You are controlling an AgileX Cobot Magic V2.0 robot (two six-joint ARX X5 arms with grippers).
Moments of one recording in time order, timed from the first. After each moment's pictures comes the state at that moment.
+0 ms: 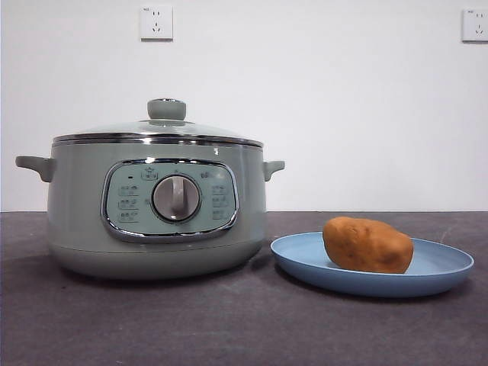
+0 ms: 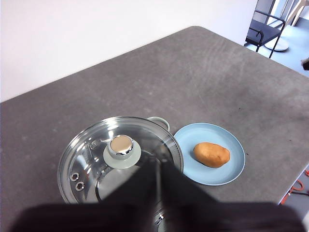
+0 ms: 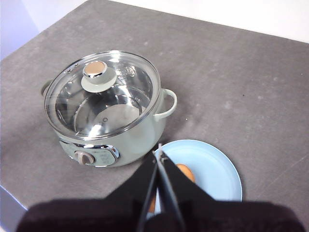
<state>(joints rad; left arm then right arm) -0.38 0.97 1.59 -1.05 0.27 0.10 0.46 0.91 1.32 -0.92 -0.13 -0.01</state>
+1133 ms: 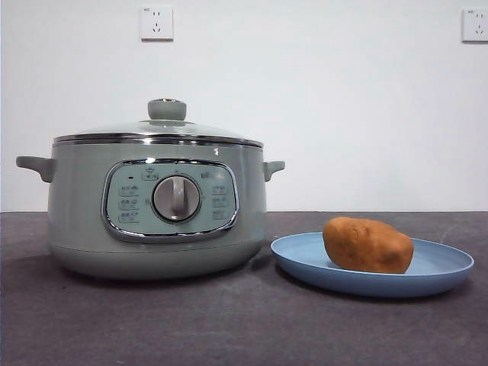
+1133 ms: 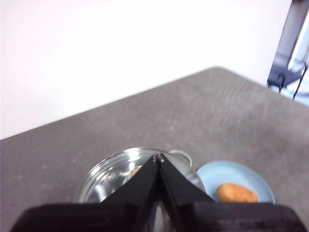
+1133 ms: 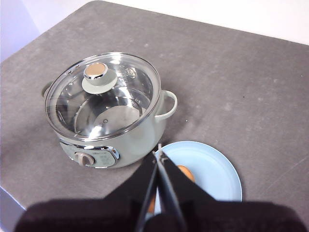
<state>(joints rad) -0.34 0.82 1.29 -0.68 0.23 0.04 0.46 0.91 1.32 -0.91 -0.13 -0.01</state>
